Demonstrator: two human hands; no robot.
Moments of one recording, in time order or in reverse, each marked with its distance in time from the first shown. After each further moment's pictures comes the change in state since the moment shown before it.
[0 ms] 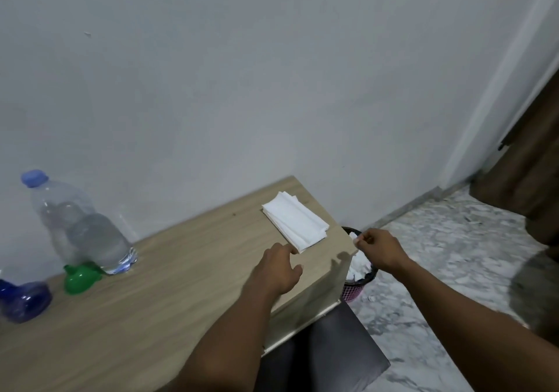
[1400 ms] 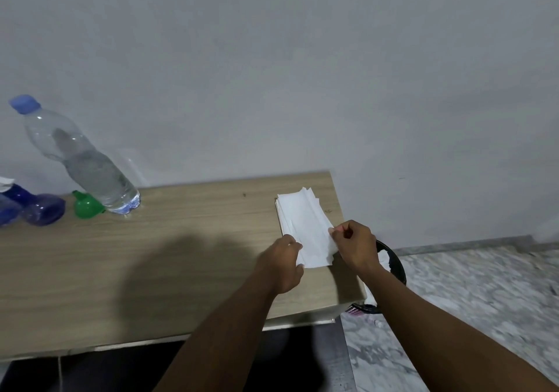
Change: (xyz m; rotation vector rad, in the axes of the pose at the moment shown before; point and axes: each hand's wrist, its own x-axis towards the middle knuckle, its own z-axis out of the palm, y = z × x) left_hand 0.087 0.011 0.046 0.084 0.129 -0.108; right_hand 0.165 -0.023 0.064 0.129 -0.183 -0.181
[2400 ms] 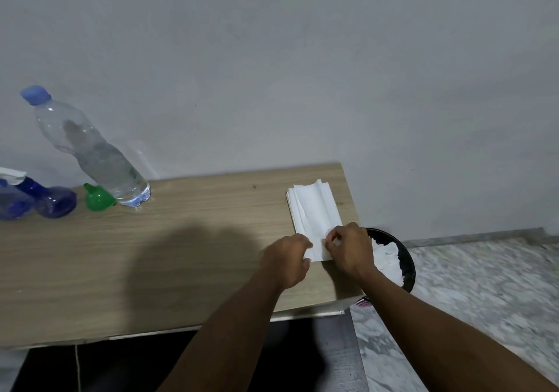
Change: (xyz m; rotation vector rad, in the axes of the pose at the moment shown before) left_hand -0.006 -0.012 0.000 -0.012 0.060 0.051; right_hand -0.014 0.006 0.039 -0.476 -0.036 -0.204
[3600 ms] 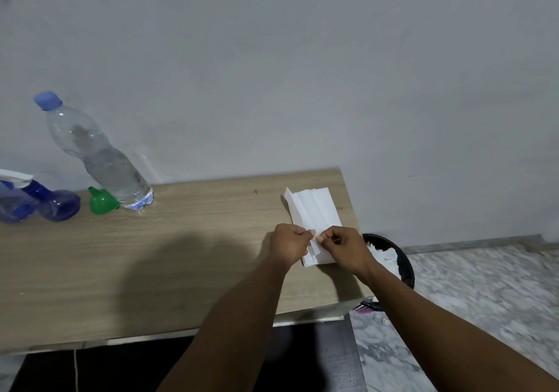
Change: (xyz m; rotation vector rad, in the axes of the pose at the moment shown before) left_hand 0.031 0.027 -0.030 -0.840 0.124 -0.648; right_hand -0.005 -0.013 -0.020 0.561 -0.224 0.016
